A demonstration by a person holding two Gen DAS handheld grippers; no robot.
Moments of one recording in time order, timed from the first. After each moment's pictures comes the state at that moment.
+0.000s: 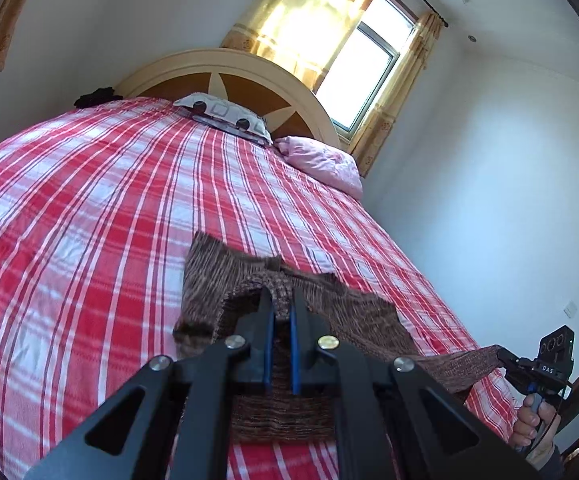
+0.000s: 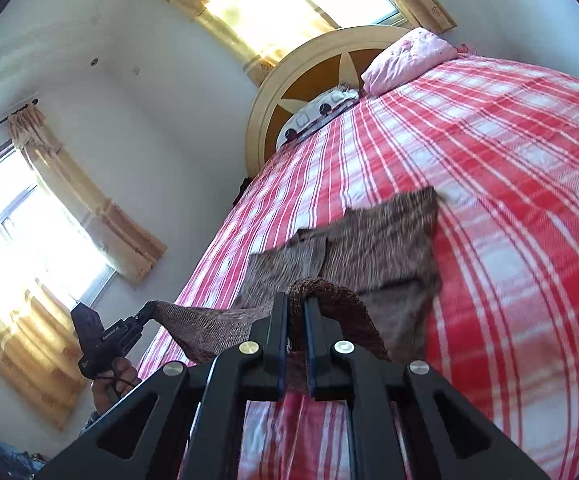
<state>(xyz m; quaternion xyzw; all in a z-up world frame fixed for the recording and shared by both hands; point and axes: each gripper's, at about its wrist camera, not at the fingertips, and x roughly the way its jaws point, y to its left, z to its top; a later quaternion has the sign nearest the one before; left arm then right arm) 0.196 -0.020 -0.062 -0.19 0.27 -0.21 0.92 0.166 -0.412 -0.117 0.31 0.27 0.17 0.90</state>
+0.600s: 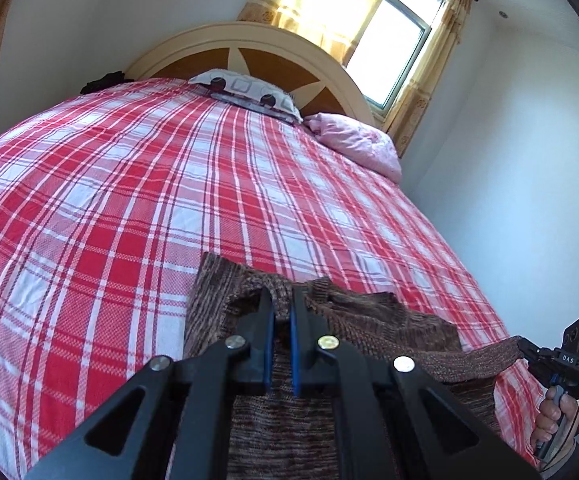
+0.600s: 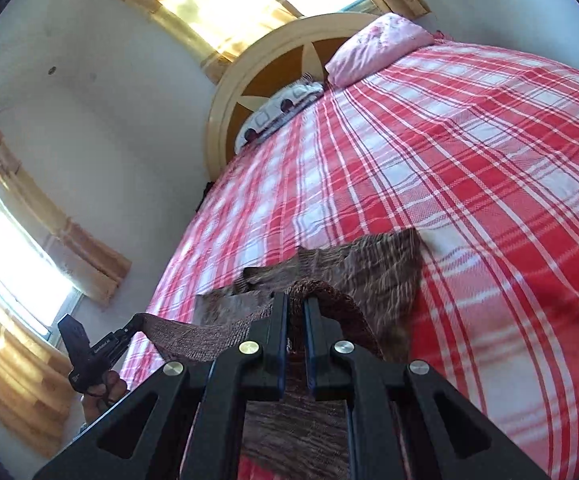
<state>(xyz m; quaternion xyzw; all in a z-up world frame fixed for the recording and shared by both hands) 0.322 -0.057 -0.099 -0.16 0.32 -0.16 0.92 0.308 -0.445 -0.153 0.32 0.32 0.12 0.88</state>
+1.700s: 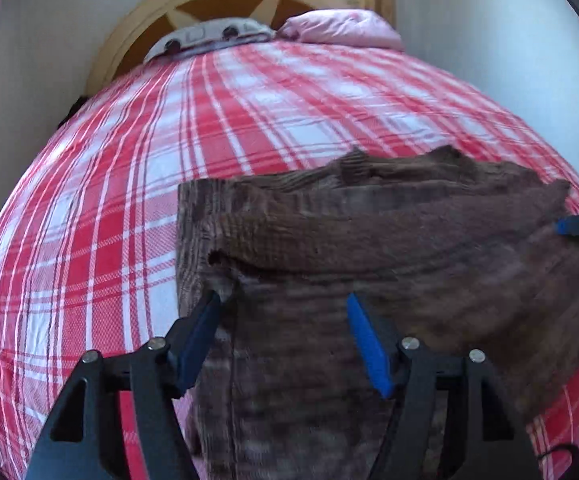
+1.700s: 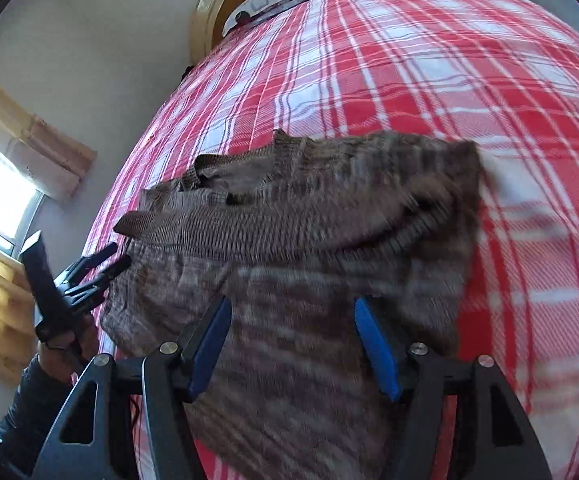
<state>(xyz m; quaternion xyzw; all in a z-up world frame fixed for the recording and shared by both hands) 0.350 -0.137 -0.162 0.10 0.42 -0.13 0.89 0.401 -0.392 -0.213 0.22 0.49 0.16 0.83</state>
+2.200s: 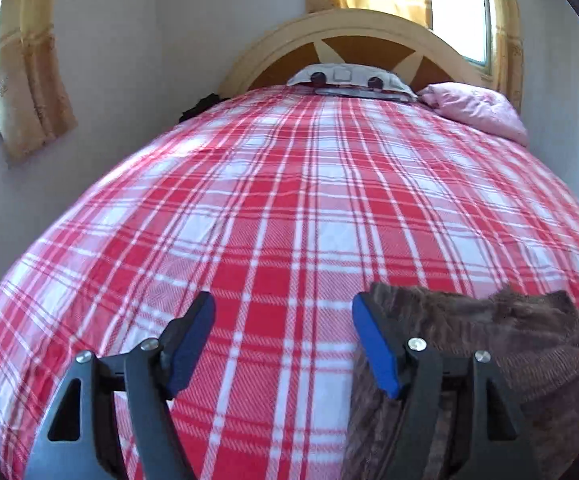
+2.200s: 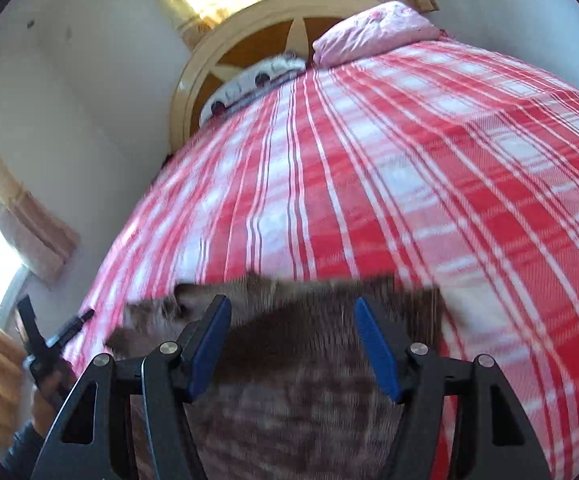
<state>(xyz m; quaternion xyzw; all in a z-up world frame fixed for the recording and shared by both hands) 0.372 -0.059 -0.126 -0.01 0.34 0.05 0.94 0.408 -0.405 -0.186 0.23 0.39 0.10 0.89</state>
